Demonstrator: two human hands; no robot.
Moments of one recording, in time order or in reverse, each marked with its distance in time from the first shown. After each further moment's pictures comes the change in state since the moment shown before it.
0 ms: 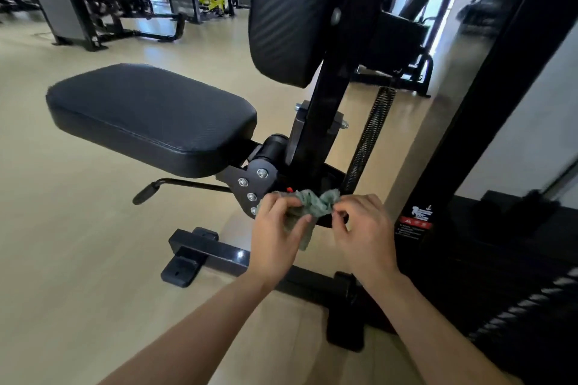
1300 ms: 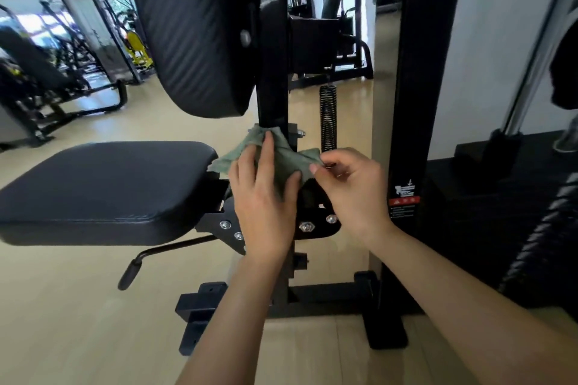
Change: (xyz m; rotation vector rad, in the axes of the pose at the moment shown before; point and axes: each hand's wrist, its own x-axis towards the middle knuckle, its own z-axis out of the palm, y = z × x) left_hand 0.076 0.041 -0.005 0.259 0.221 0.466; right_hand 0.057 -0.025 -0.018 0.559 0.287 0.395
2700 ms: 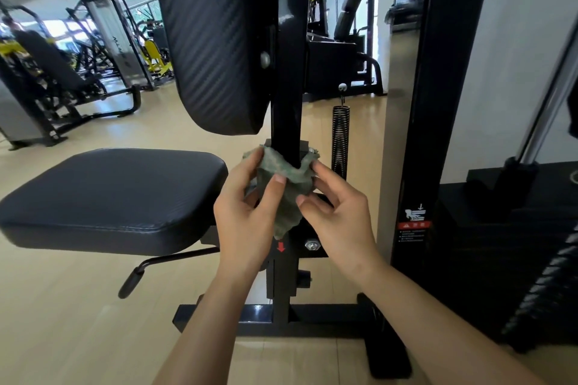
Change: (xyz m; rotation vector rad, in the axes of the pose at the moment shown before) left_hand 0.019 -0.006 -0.038 -0.658 -0.085 -0.396; right_hand -0.020 -0.018 0.019 0.466 -0.228 0.202
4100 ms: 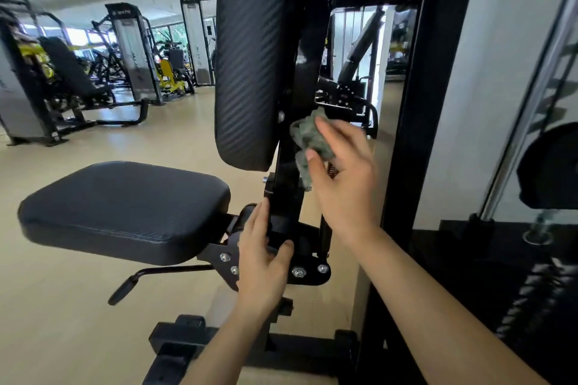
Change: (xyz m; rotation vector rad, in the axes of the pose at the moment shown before) left_hand -0.037 -0.007 0.017 0.071 -0.086 -0.119; right_hand 0.056 -0.087 0.000 -0.459 0.173 -0.604
